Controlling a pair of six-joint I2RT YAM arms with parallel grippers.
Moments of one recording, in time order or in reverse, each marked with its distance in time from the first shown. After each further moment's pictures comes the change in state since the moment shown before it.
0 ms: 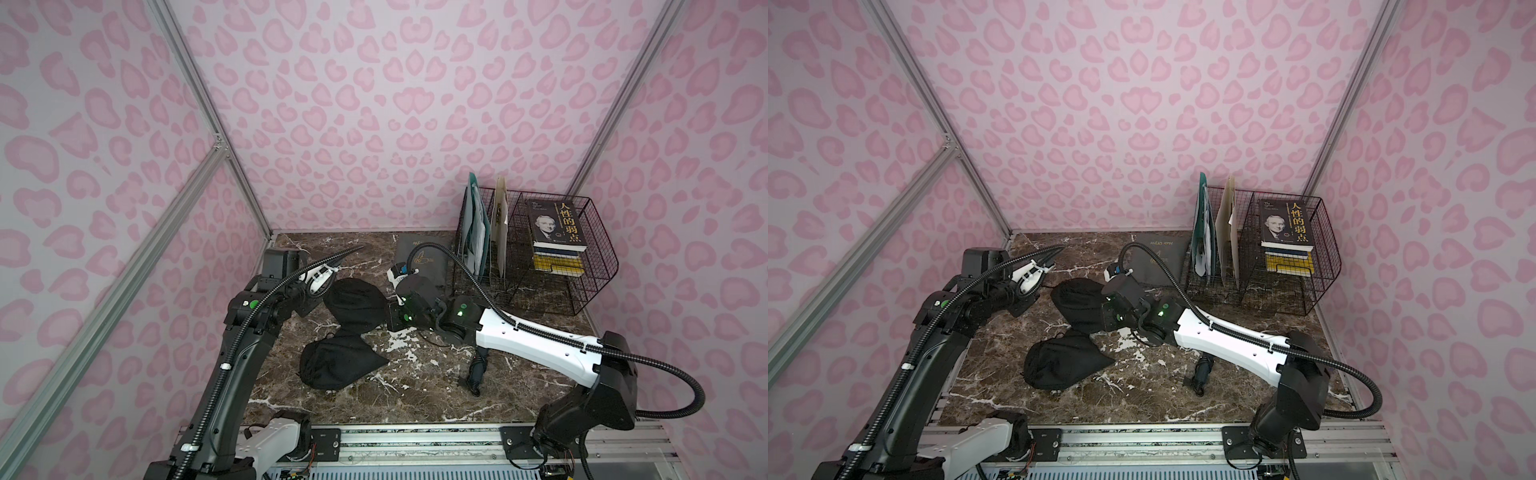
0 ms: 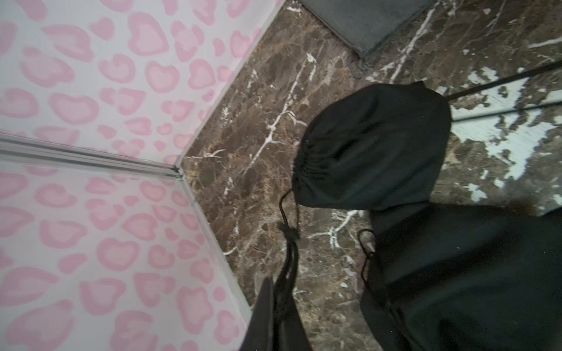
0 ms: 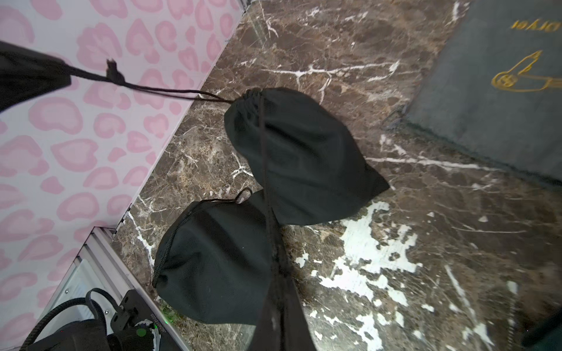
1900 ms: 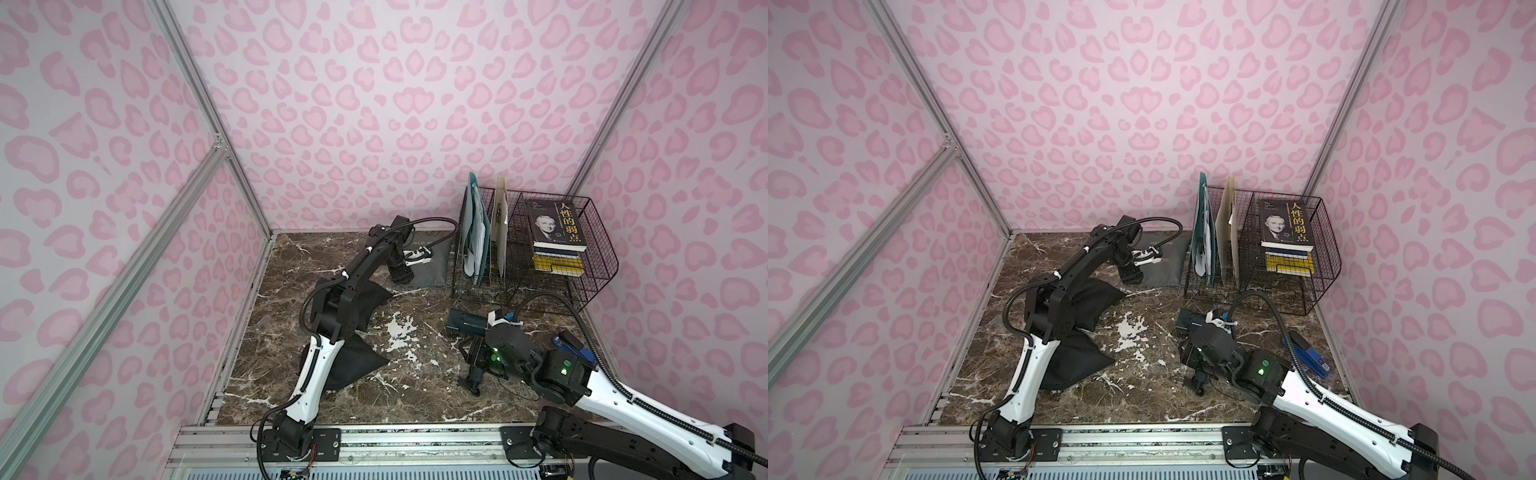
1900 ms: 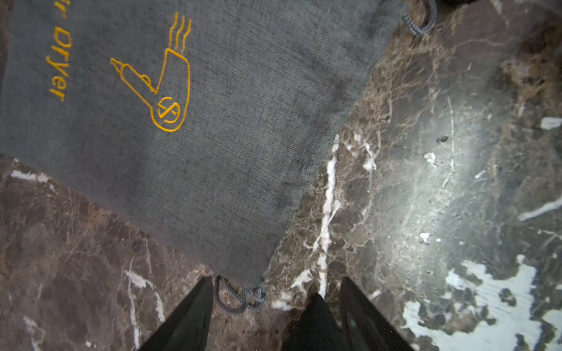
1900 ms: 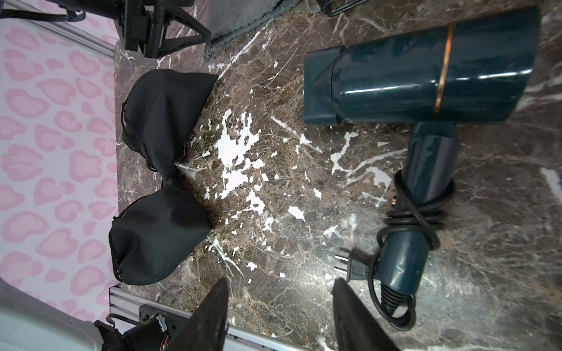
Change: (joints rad) left arm -0.322 1.402 1.136 -0.177 0.176 0.103; right arm -0.108 -0.782 -0.623 -0.283 0.073 0.558
